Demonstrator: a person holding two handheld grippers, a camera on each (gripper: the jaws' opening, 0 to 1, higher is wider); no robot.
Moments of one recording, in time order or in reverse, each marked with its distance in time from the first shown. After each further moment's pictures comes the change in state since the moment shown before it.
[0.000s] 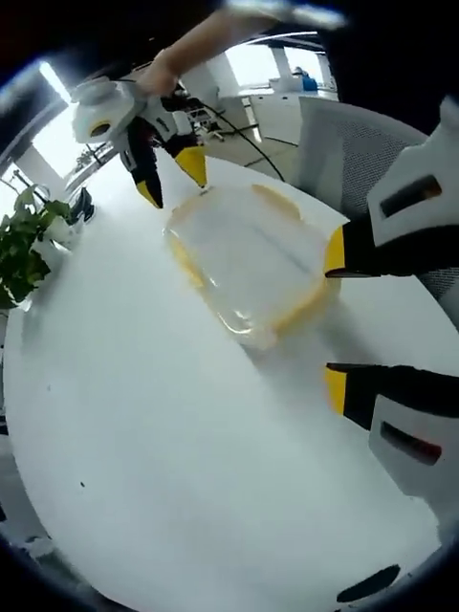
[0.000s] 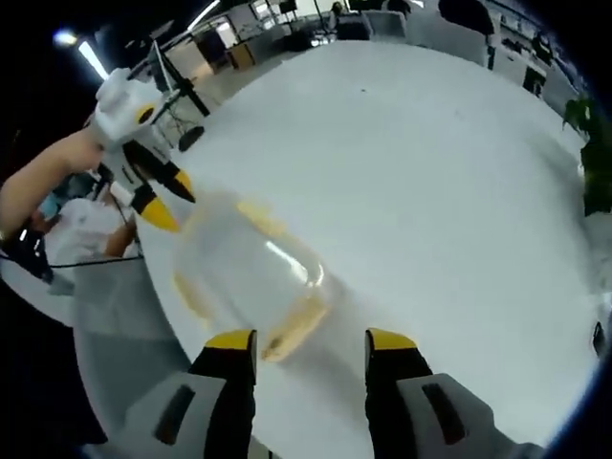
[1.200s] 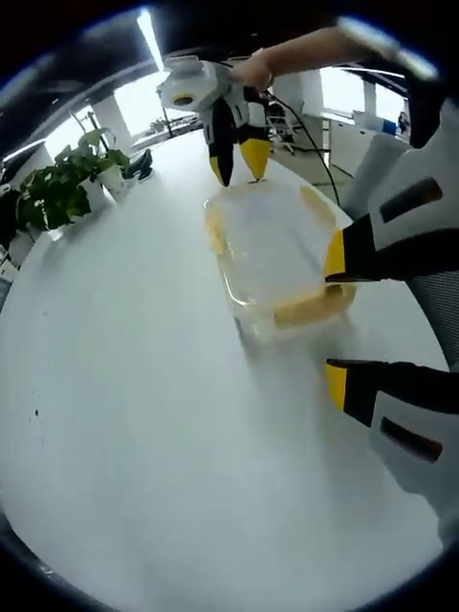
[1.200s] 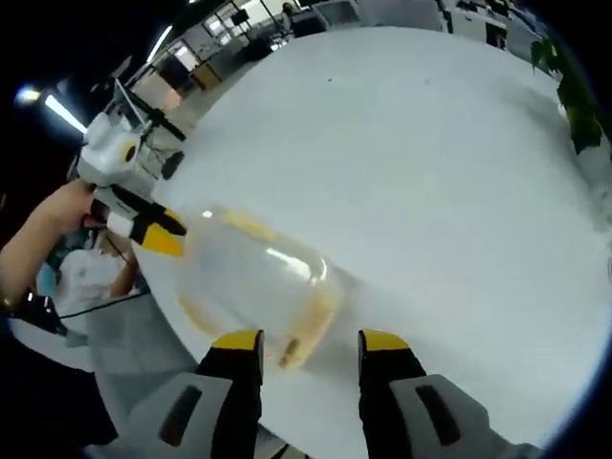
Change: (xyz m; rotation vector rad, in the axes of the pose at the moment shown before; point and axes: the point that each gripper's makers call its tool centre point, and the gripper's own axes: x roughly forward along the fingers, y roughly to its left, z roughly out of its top) left arm 0.006 0.000 -0.004 -0.336 -0.059 -0.035; right arm 0.006 0.009 -0.003 0.179 -0.015 0.004
